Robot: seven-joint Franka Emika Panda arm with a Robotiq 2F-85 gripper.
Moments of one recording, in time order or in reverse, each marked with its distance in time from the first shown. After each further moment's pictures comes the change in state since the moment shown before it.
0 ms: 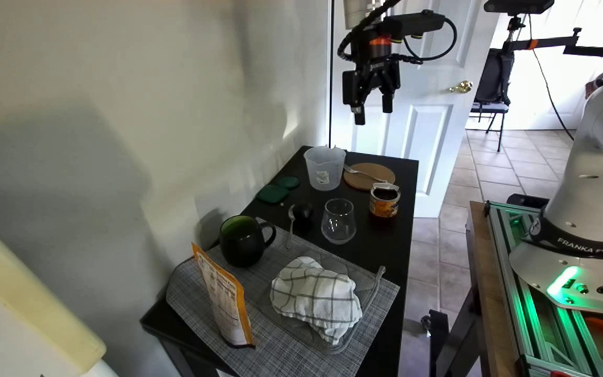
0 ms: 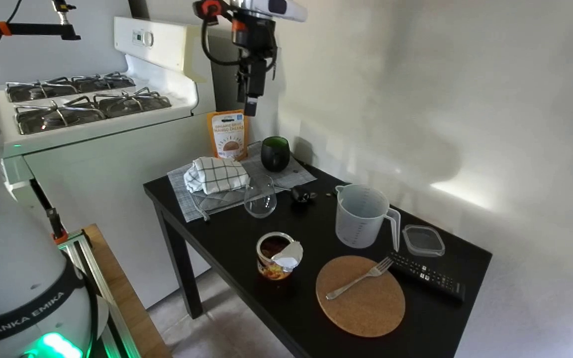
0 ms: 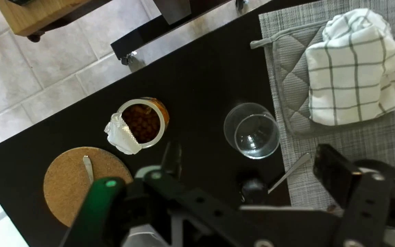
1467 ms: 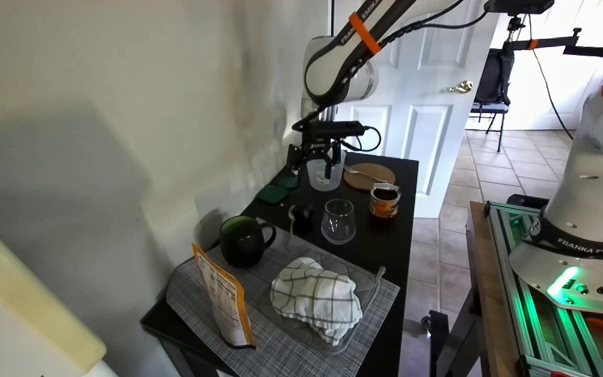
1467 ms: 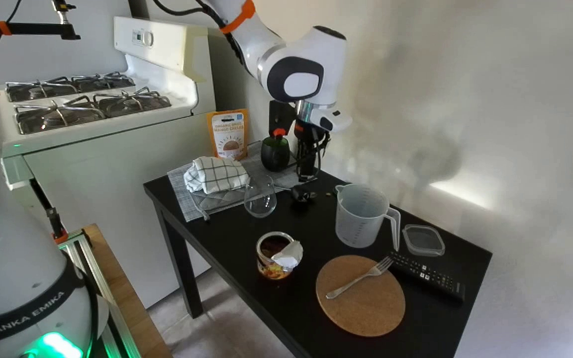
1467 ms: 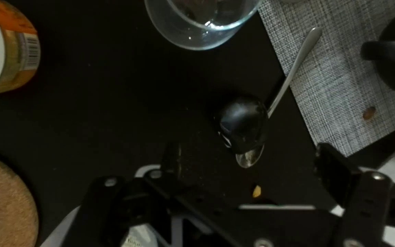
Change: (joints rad) arm 0.032 0.595 -0.091 0.110 0.208 0.647 0.014
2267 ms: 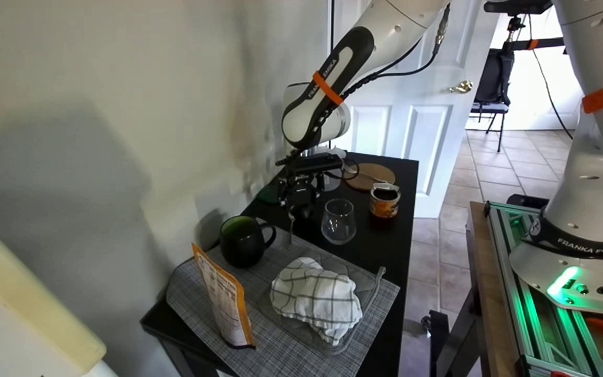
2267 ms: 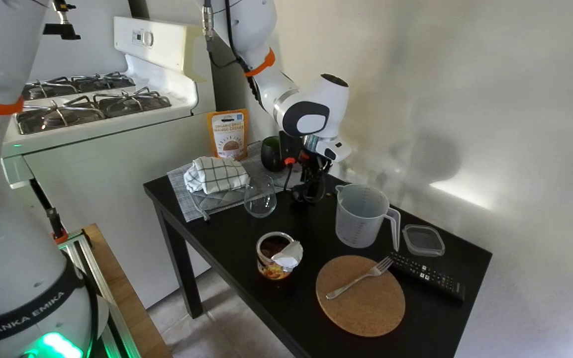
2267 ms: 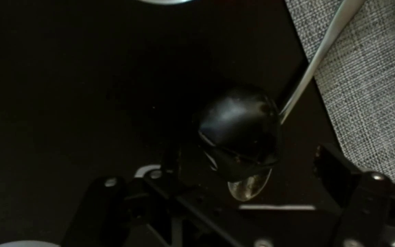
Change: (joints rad) arm 0.031 0.299 0.001 0.206 0.005 0.045 -0.003
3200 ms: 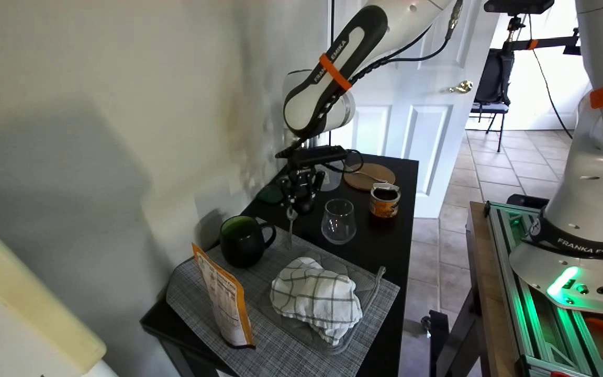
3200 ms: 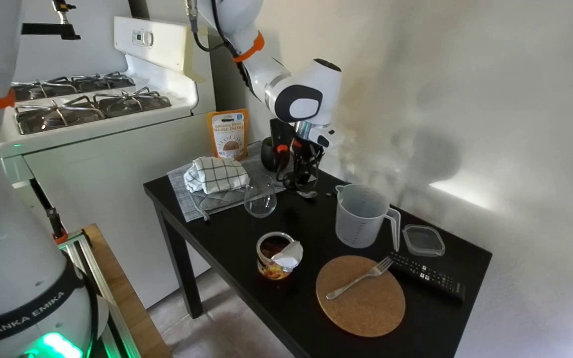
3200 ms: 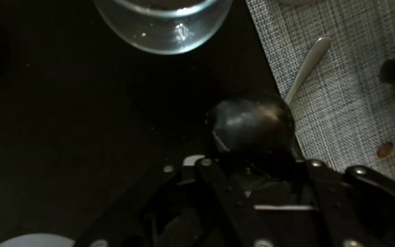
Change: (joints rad) arm 0.033 -0.113 -0.006 -0.074 -0.005 -0.049 -0.010
